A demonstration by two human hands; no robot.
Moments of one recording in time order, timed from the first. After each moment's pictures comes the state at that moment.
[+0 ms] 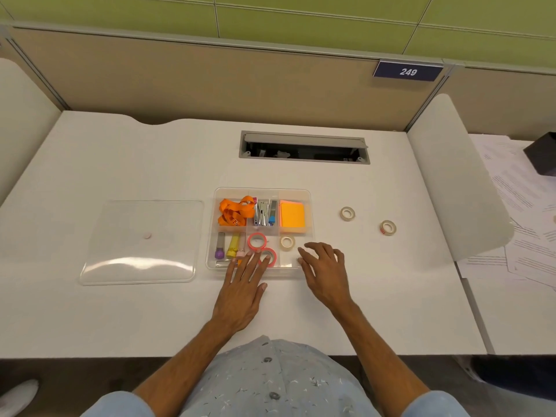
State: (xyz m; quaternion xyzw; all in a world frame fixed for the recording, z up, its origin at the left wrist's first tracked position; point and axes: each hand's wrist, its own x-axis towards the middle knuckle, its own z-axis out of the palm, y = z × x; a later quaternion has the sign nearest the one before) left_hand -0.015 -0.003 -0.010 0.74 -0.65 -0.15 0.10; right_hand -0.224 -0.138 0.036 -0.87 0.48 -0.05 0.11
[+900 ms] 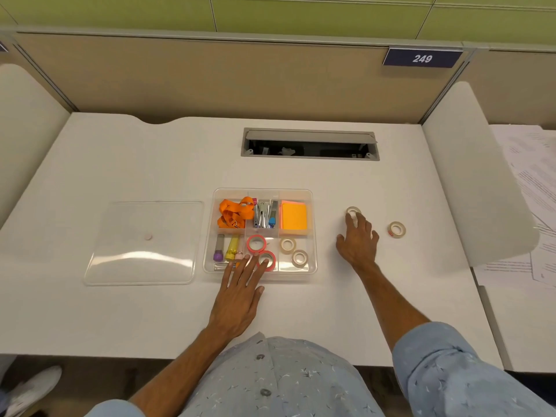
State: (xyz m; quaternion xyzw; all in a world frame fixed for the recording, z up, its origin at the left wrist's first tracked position) left_hand -0.018 -0.004 -0.019 0.75 -0.64 -0.13 0.09; right_hand -0.247 -0.251 0.046 -0.76 0.63 0.04 0.16
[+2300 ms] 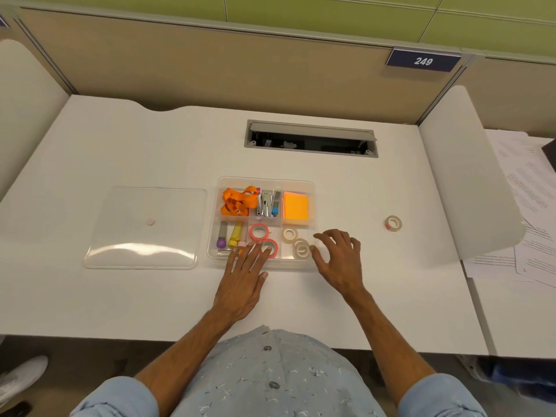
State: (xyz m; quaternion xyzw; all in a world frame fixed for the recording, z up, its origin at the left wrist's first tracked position) left_hand -0.019 -0.002 -0.008 0.75 -0.64 -0.14 0.12; right_hand -0.244 -0.163 0.038 -0.84 0.52 -0.08 0.15
